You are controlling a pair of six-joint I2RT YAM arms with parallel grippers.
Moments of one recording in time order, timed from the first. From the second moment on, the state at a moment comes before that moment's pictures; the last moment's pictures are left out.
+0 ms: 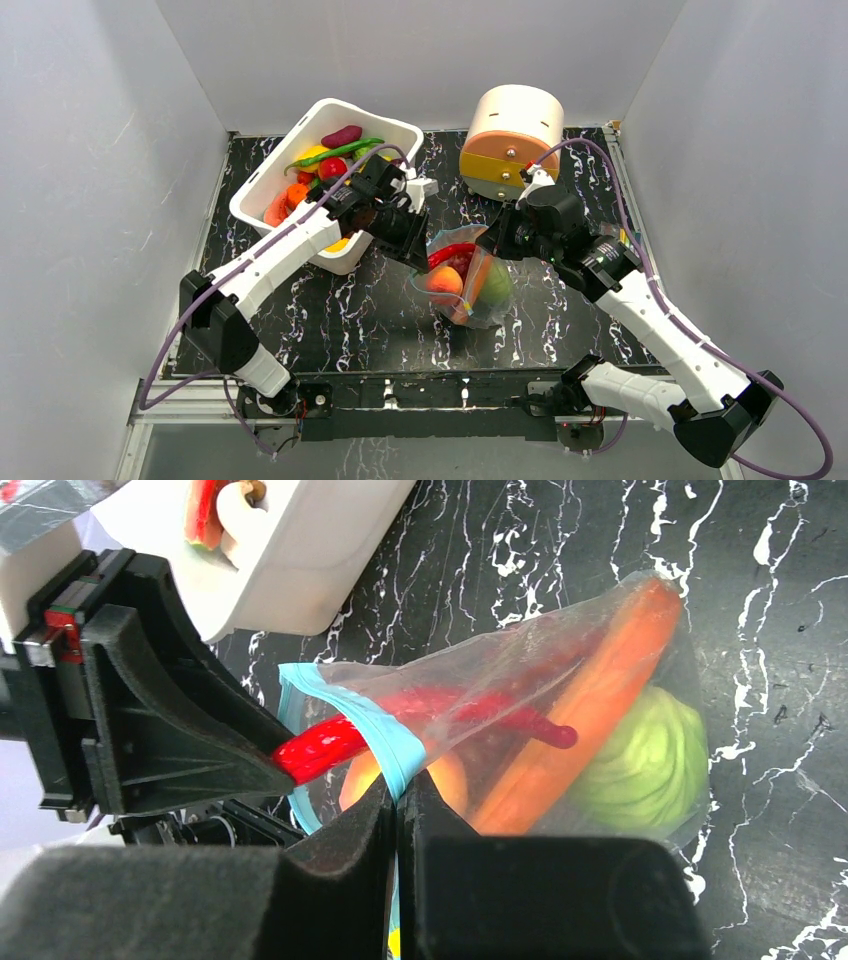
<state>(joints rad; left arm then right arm) -0.69 1.56 1.48 -0.98 0.50 -0.28 0.60 1.01 1.09 -0.64 -0.03 0.64</state>
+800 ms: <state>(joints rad) -0.79 1.73 1.60 -0.87 0.38 -0.38 0.60 1.01 1.06 -0.61 -0.08 0.68</state>
